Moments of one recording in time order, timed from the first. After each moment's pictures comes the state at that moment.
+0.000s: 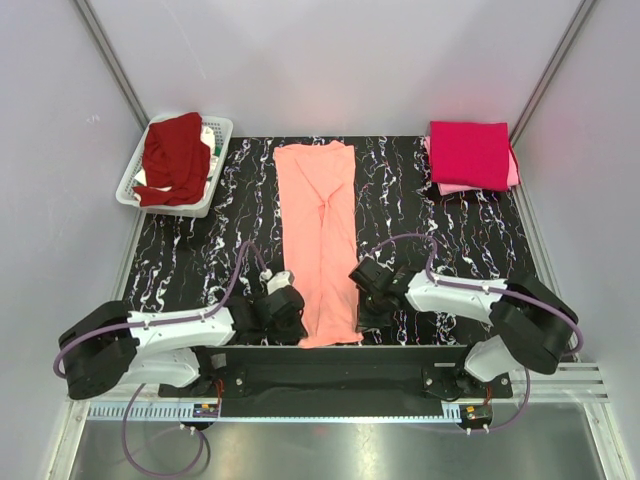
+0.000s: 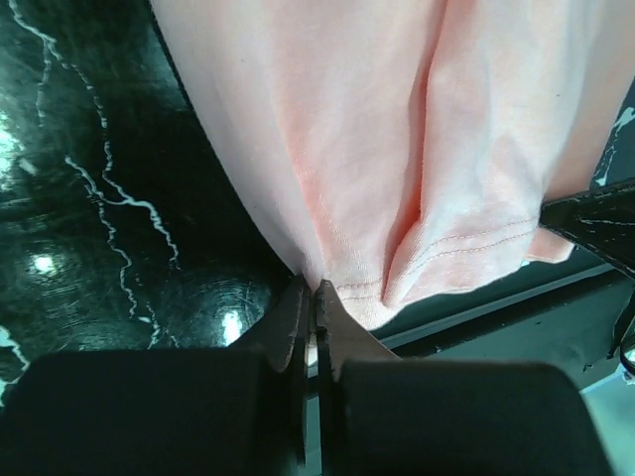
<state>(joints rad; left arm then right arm) -1.07 1.18 0.45 -0.29 -0.12 -1.15 0.91 1.48 0.73 -0.48 -0.07 0.96</state>
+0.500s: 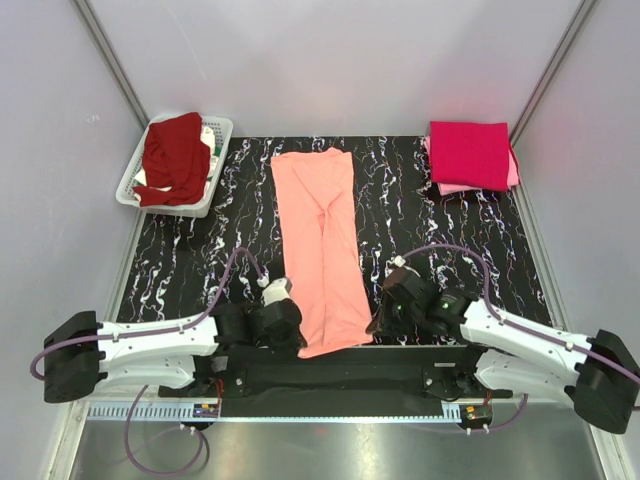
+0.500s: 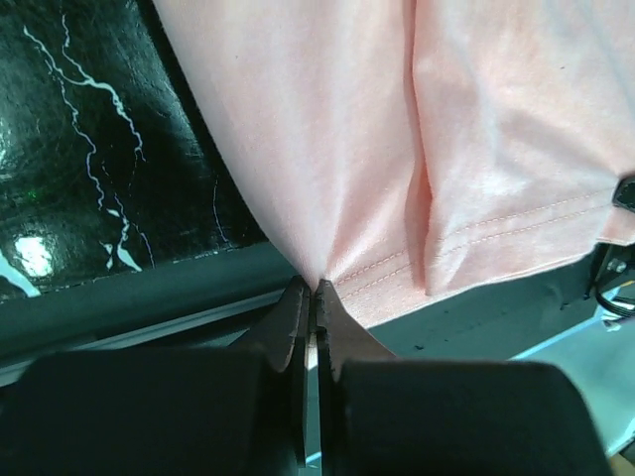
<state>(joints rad) -1.22 1.03 0.49 -0.46 -0.18 -1.26 0.92 1.02 0.56 -0.52 -0.07 1.08</state>
